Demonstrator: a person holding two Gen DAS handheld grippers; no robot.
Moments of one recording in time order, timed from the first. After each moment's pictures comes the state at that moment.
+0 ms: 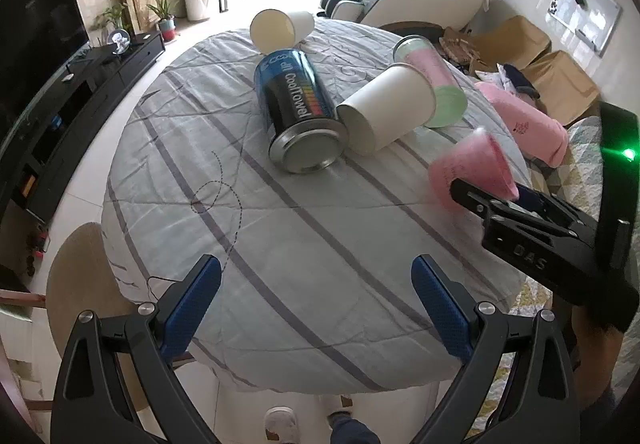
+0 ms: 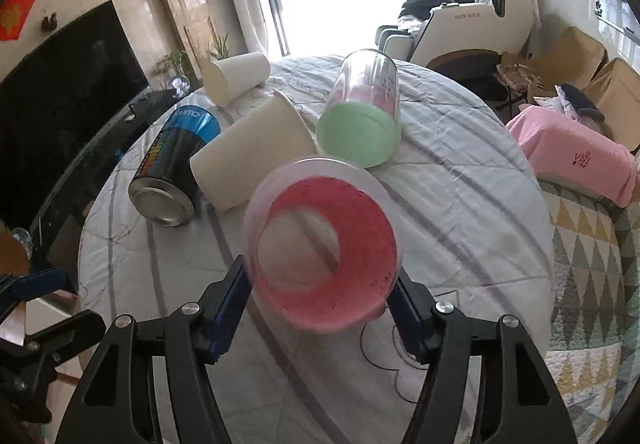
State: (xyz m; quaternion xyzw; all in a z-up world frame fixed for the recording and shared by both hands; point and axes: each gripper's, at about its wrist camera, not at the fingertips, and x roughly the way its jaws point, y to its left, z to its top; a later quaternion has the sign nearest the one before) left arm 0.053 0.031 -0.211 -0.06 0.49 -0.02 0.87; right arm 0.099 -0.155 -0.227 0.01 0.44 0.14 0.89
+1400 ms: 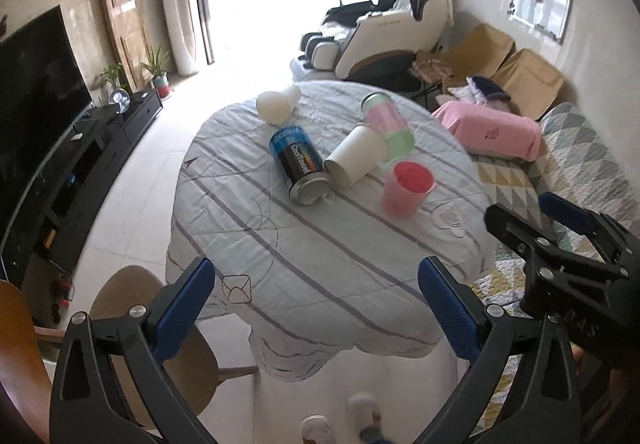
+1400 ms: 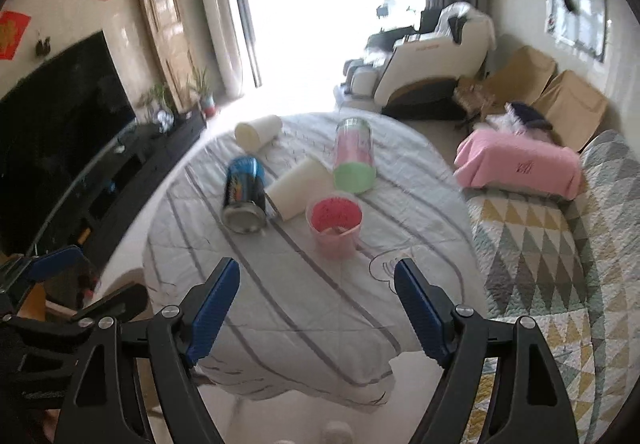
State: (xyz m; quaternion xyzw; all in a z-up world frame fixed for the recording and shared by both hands) left arm -0.042 0.045 -0.098 0.00 0.42 -0.05 0.90; right arm -0.031 -0.129 -0.093 0.02 0.38 0.06 0.92
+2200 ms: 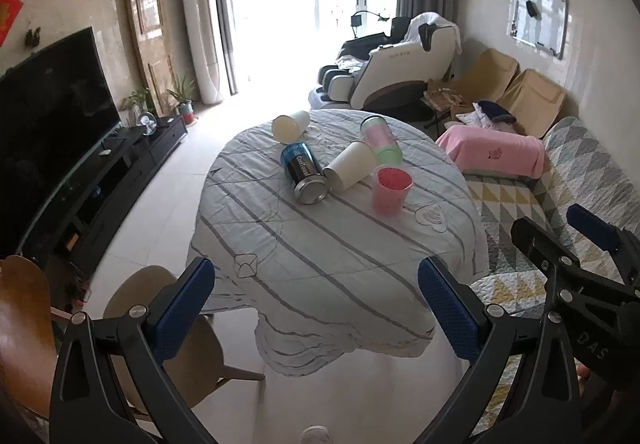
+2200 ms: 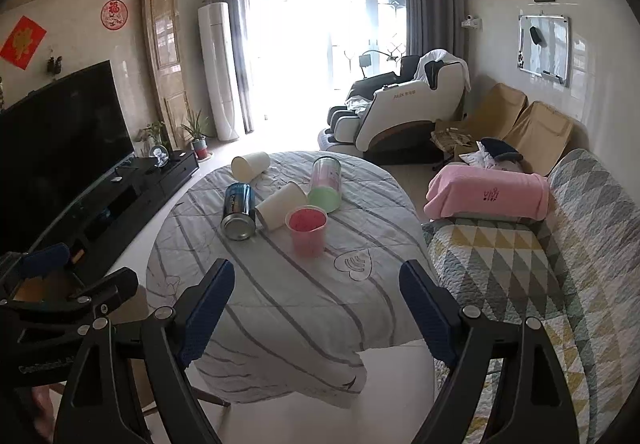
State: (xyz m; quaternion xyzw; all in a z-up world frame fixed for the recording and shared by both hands) left arm -0.130 0.018 -0.076 0.01 0.36 0.00 0.93; right arm -0.128 -0.157 -0.072 0.01 0.30 0.04 0.95
